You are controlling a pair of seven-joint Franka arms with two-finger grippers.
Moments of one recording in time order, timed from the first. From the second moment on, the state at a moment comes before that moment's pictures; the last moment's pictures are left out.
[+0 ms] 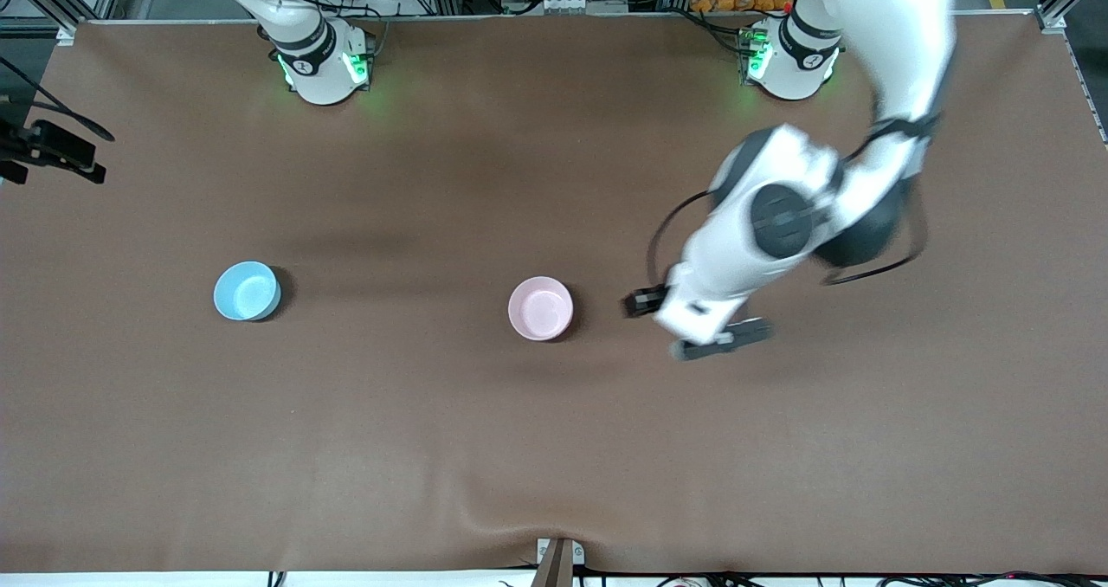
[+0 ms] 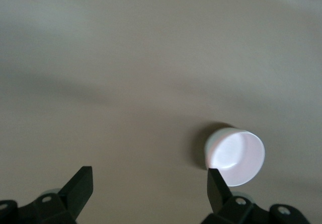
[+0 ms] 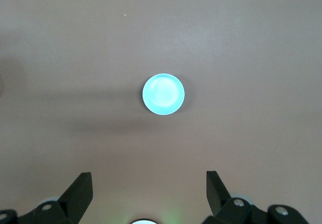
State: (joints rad) left arm -0.21 0.48 -0.30 -1.34 0.02 1.81 -0.80; right arm -0.08 0.00 -0.02 -1.57 -0.02 1.47 -0.11
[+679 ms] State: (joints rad) left arm 0.05 0.22 -0.30 -1.35 0.12 1.55 -0.52; right arm -0.25 0.25 -0.03 -1.58 -0.02 1.53 -0.18
